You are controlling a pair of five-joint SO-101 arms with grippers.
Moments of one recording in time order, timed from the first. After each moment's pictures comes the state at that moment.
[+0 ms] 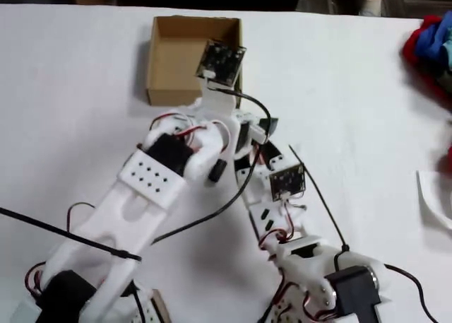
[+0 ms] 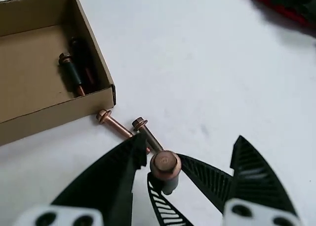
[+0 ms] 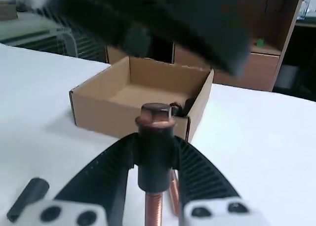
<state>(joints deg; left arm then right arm) 25.4 -21.3 24.1 44.4 13.8 -22.2 -15.9 93.0 -64.5 3.2</state>
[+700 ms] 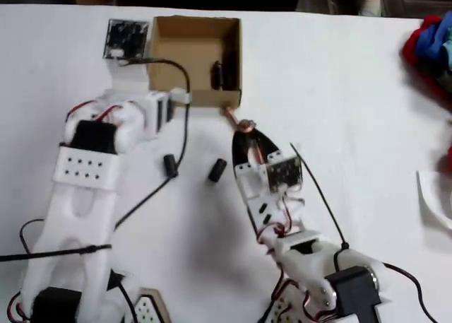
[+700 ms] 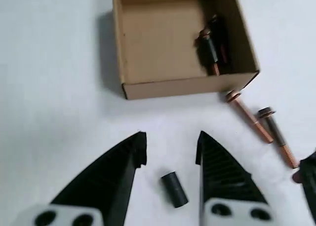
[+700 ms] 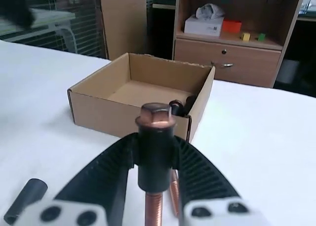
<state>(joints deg) -0.9 -26.6 23.9 58.2 2.6 -22.3 -15.9 88.4 -56.6 3.2</state>
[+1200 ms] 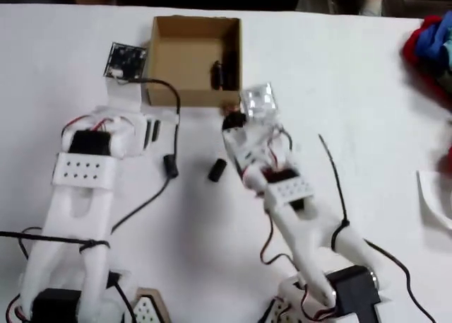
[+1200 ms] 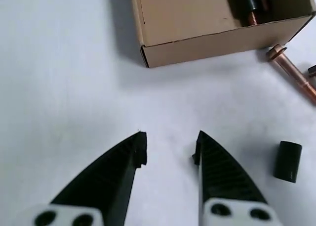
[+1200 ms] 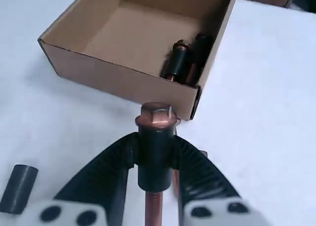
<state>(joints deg) -4.3 -26.6 35.3 51.7 -5.1 -22.3 -15.8 52.3 6.2 3.2</state>
